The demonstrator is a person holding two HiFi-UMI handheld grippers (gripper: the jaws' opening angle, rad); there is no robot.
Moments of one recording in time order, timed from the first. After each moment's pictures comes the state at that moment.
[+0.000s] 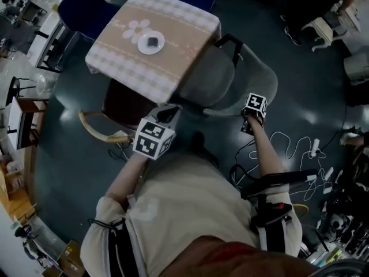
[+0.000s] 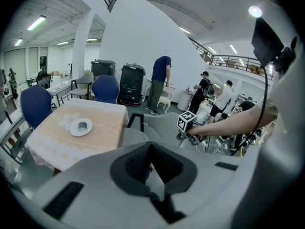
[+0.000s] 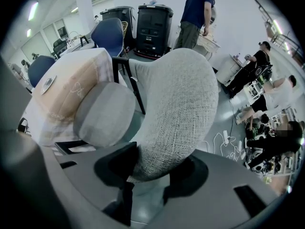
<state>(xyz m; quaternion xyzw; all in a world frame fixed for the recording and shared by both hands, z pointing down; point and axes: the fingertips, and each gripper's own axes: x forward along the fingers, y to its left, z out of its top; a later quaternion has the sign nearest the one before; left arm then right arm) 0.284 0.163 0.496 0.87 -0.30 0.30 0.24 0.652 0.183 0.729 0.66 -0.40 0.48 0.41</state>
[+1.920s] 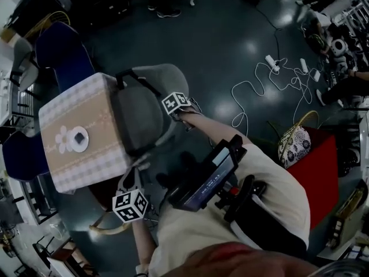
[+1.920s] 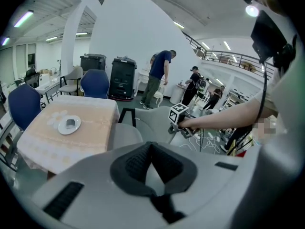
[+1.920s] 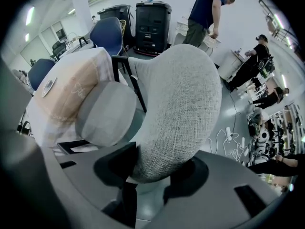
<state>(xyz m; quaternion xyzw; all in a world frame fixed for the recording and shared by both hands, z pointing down) 0.304 0.177 0.517 0.88 -0.25 0.33 0.24 0.639 0.177 0.736 0.65 -0.40 0.51 0.40</state>
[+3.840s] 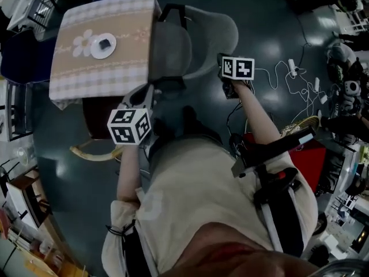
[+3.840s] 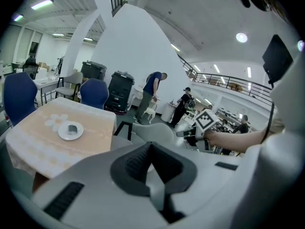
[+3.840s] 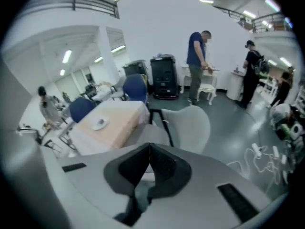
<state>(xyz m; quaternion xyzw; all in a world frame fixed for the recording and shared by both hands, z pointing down) 0.229 0.154 0.481 0.92 -0.21 0.21 0.26 0.521 0.192 0.556 0.72 -0.54 0.38 0.20</state>
